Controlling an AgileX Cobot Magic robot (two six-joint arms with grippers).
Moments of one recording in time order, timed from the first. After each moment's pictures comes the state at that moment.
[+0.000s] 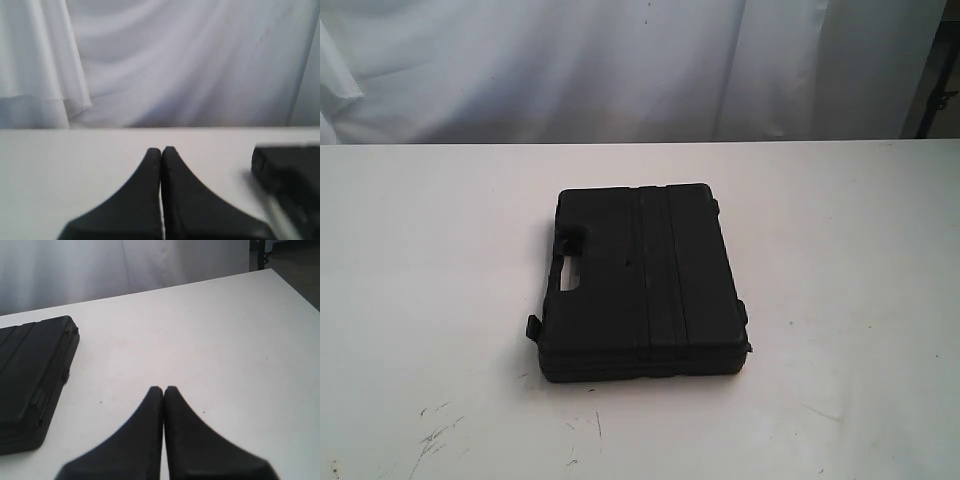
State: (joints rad) left arm -0.02 0.01 0.00 -0.07 0.08 0.06; right arm 0.12 0.06 0.00 0.01 0.32 0.14
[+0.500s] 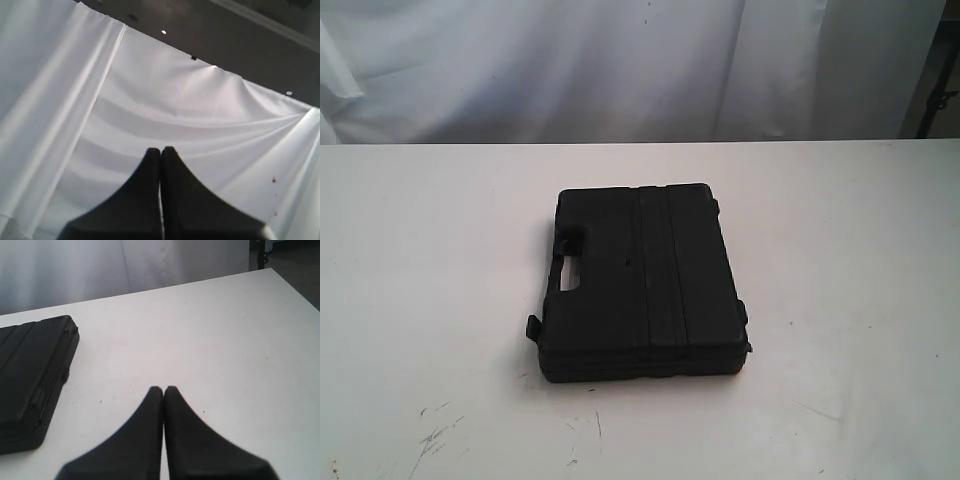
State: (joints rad) left arm -0.02 0.00 0.00 -0.38 -0.49 -0.12; right arm 0.12 0.06 0.00 0.01 0.32 0.14
